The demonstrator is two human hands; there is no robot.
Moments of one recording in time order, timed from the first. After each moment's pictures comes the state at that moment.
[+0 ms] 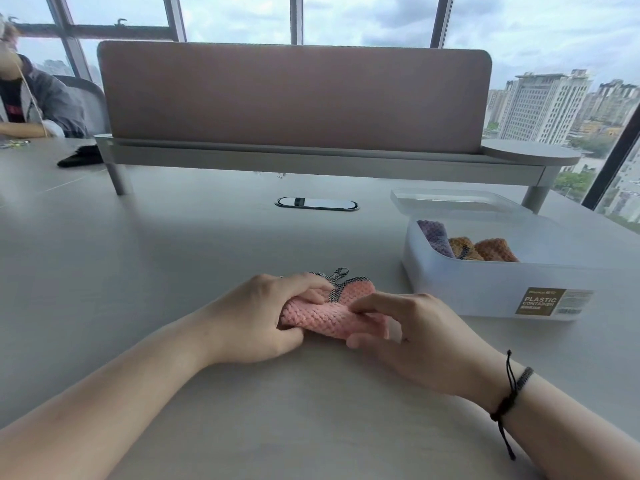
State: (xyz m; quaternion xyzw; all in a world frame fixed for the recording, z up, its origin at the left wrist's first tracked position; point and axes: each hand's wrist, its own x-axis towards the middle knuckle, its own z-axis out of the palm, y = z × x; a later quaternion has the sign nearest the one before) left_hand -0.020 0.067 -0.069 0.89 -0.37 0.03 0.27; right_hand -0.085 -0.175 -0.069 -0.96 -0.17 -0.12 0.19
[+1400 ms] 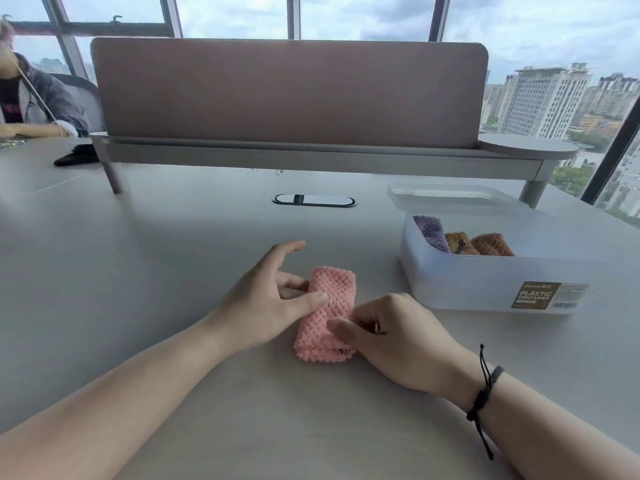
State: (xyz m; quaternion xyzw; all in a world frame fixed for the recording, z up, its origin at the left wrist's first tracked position) left_hand -0.023 0.044 -0.072 0.84 -0.18 -0.01 0.51; right_hand -0.083 -0.156 -0.075 -0.96 -0.12 -0.09 0.24
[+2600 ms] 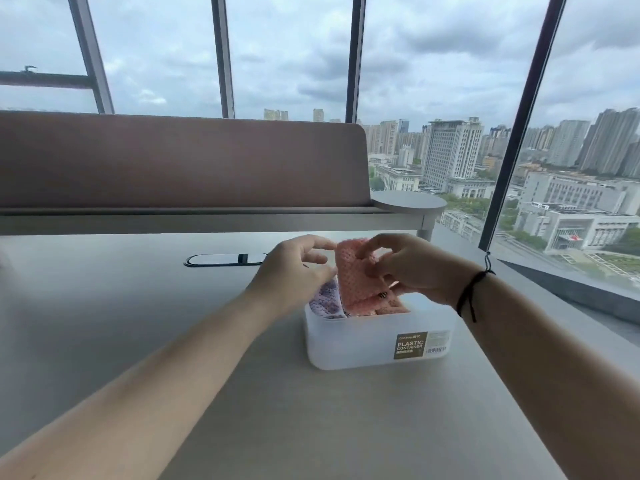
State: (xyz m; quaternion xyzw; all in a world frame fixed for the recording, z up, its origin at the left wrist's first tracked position) left_hand 0.014 -0.128 0.017 0.81 -0.27 0.03 0.52; right_hand -0.038 -0.321 0.045 -0.86 0.08 -0.02 0.51
